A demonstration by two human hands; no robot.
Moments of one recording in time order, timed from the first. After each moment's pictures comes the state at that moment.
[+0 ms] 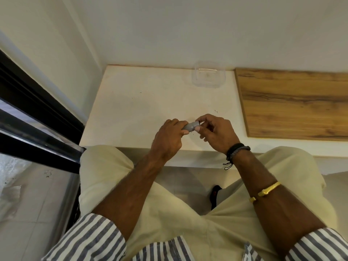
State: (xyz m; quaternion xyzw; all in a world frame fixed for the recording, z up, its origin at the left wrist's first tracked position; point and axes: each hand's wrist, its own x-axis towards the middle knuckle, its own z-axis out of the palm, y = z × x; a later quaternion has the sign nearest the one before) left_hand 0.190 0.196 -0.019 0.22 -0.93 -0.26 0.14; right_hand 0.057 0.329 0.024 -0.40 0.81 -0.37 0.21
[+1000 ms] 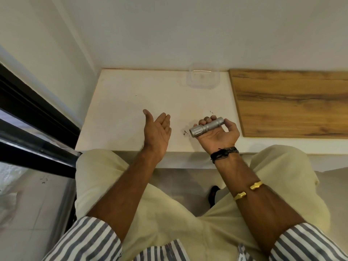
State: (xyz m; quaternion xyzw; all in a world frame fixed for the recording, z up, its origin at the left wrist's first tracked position) left_hand 0.187 0.193 0.007 0.34 -0.34 -0.85 0.20; right_hand 0.063 0.315 0.004 0.19 0.19 -0.87 0.42
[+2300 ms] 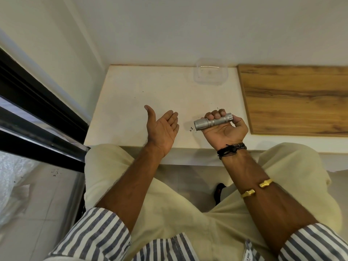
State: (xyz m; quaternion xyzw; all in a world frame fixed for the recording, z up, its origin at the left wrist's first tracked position) left_hand 0.194 0.188 0.006 0.30 -0.30 -0.89 0.18; right_hand 0.068 0.313 0.018 0.17 0.16 -0.88 0.41
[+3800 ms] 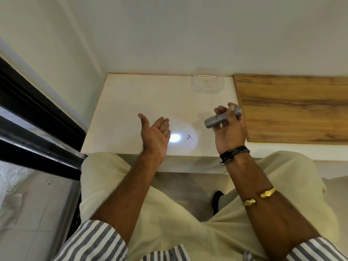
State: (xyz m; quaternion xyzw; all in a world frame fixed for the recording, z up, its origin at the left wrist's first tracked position) left_hand 0.194 0.180 0.005 0.33 -0.29 -0.86 0.24; right_hand 0.047 0.315 0.028 0.01 0.43 -0.86 0.25
